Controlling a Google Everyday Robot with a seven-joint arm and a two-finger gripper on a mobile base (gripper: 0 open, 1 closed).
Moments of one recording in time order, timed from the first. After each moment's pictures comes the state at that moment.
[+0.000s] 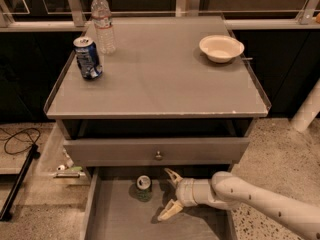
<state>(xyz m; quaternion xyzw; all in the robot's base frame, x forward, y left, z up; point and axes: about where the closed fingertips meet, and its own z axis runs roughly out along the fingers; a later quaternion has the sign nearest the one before) 0.498 -0.031 0.411 -0.57 0.65 0.27 0.42</state>
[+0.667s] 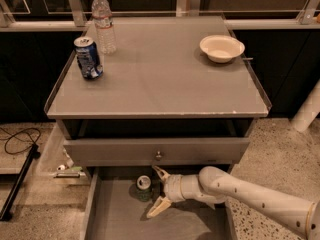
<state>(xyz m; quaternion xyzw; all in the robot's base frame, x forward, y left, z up) 0.509 0.016 0.414 -0.59 0.62 0.29 0.43</state>
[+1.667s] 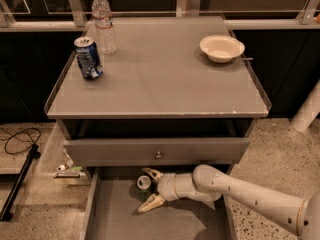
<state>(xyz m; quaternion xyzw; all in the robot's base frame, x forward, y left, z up) 0.511 0.045 0.420 -0.60 0.60 0.31 0.44</state>
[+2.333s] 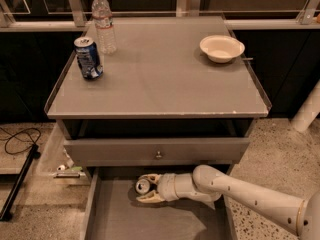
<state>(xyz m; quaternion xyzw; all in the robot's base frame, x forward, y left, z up) 0.511 0.045 0.420 -0.60 0.60 0.31 0.44</state>
